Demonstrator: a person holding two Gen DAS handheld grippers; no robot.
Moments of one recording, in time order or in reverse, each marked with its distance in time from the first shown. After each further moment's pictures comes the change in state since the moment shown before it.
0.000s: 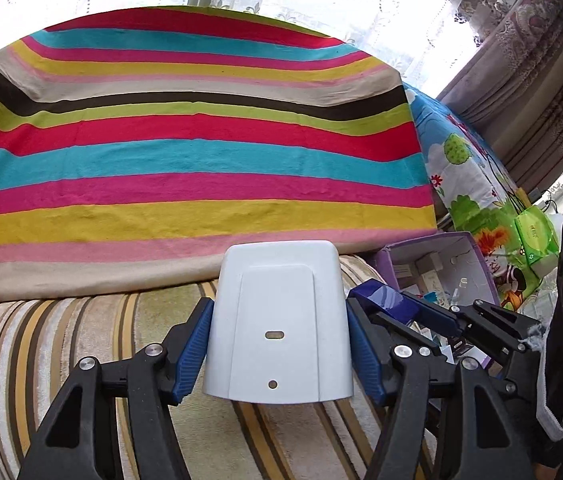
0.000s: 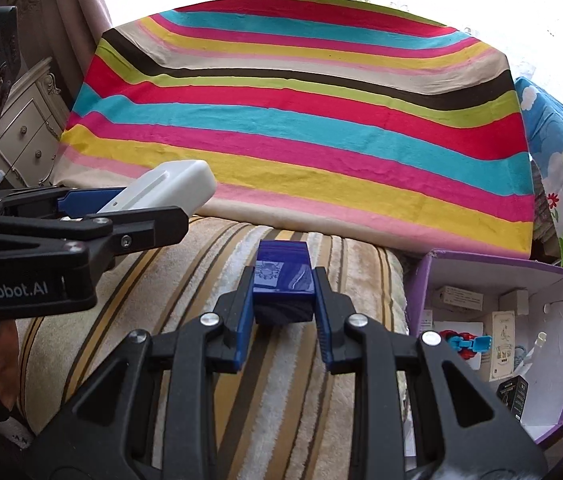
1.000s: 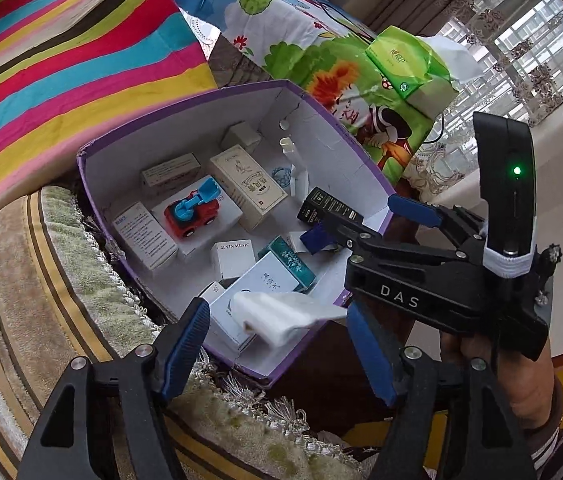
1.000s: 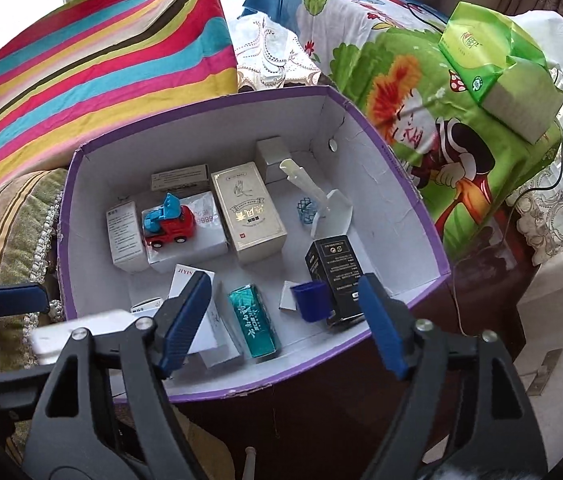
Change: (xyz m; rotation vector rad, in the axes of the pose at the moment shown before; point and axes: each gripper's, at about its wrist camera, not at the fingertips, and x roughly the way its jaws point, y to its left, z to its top) left arm 0.093 -0.202 -0.064 0.371 0.332 -0.353; right arm -0.060 -0.204 -0.137 0.447 0.127 -0.454
